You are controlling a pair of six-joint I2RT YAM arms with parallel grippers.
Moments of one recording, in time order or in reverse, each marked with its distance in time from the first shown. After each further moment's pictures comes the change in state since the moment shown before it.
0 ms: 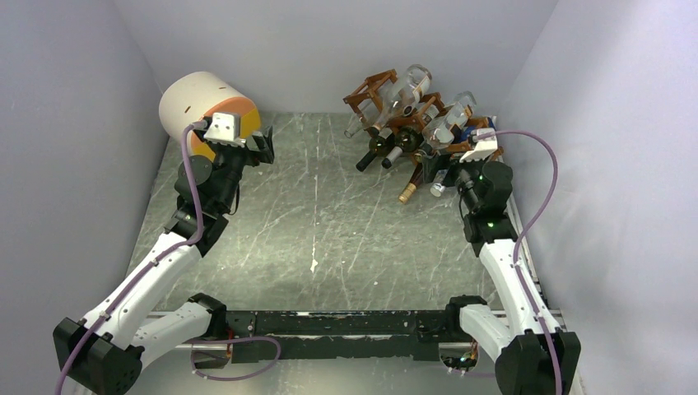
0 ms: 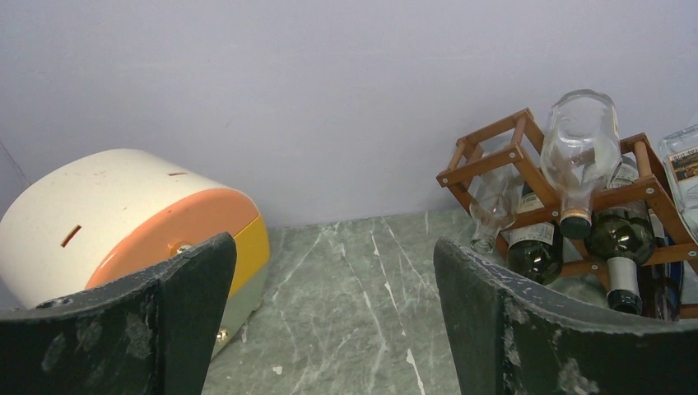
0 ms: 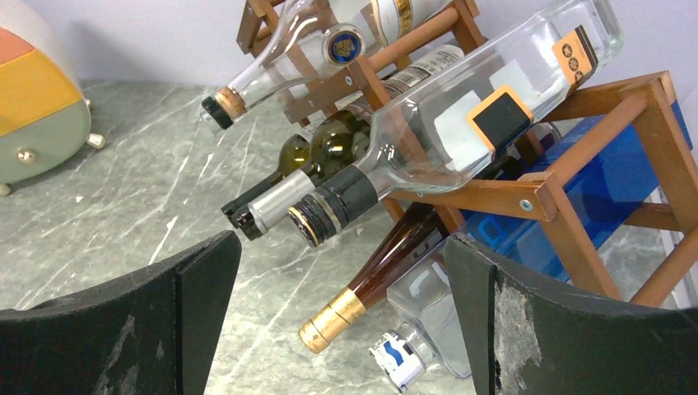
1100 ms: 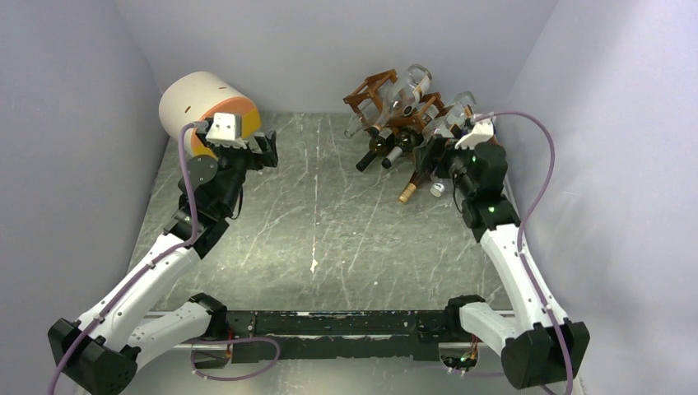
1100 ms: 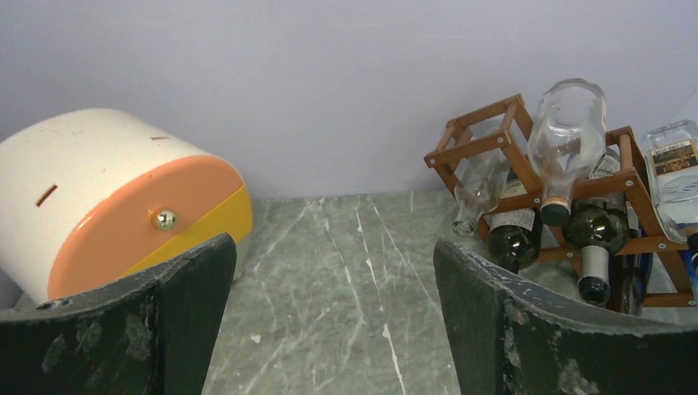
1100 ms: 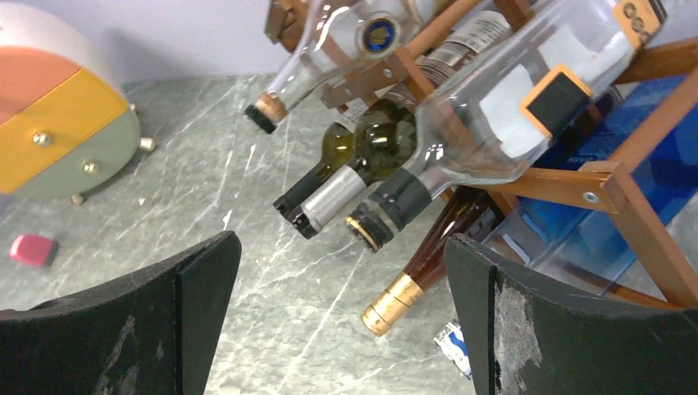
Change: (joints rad) left arm -0.053 -0.011 0.021 -0.090 -0.077 -0.059; right arm 0.097 0.044 0.144 -0.196 0.060 0.116
